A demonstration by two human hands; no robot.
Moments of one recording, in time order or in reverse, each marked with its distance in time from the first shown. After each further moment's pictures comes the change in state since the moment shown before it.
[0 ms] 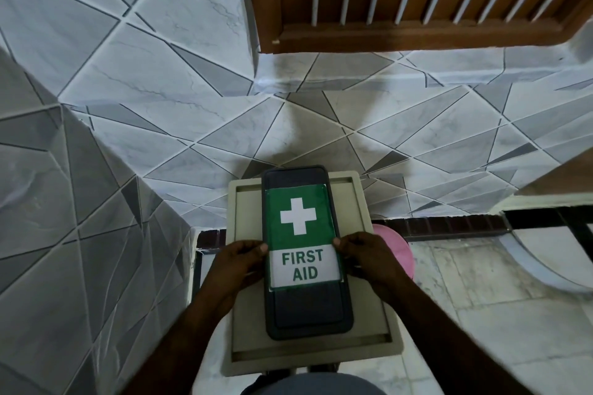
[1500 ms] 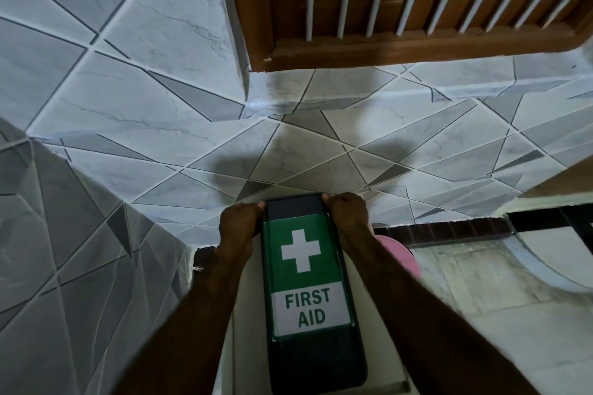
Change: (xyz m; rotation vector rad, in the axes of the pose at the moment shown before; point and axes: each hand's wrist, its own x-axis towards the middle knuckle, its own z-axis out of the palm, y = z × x) left_hand 0.124 0.091 0.038 -0.051 0.302 0.047; right_hand 0.124 -0.082 0.045 -0.003 0.390 -0.066
